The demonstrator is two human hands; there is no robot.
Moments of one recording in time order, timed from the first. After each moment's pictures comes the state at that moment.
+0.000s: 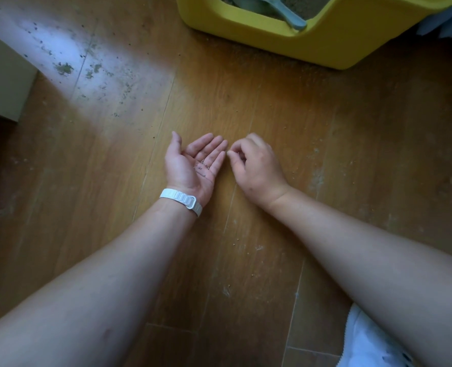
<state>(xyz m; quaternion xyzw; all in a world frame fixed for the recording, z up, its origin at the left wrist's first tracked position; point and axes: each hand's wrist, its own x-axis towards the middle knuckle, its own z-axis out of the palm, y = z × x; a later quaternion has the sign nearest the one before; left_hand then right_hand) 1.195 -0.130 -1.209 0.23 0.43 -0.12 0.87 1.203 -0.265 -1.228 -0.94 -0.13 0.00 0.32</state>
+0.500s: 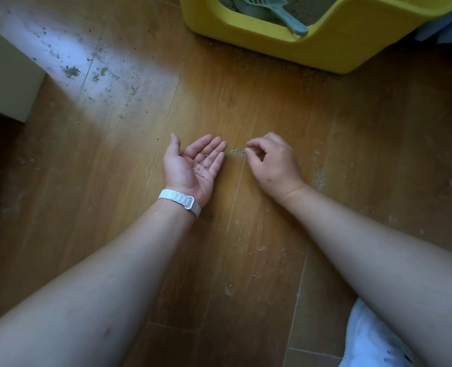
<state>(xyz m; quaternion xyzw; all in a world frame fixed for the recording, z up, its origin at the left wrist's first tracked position) 1.193 -0.122 -1.207 0.22 0.43 -0.12 0.87 1.214 -0.286 -1.225 -0.94 -0.07 0.01 0.32</state>
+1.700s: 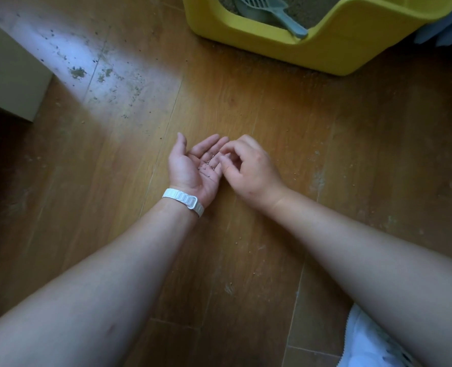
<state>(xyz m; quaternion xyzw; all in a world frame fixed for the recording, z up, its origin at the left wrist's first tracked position) 1.191 -0.127 -1.200 0.20 0.42 -0.12 0.88 1.193 -0.249 -1.201 -0.90 -0.13 0.05 0.40</state>
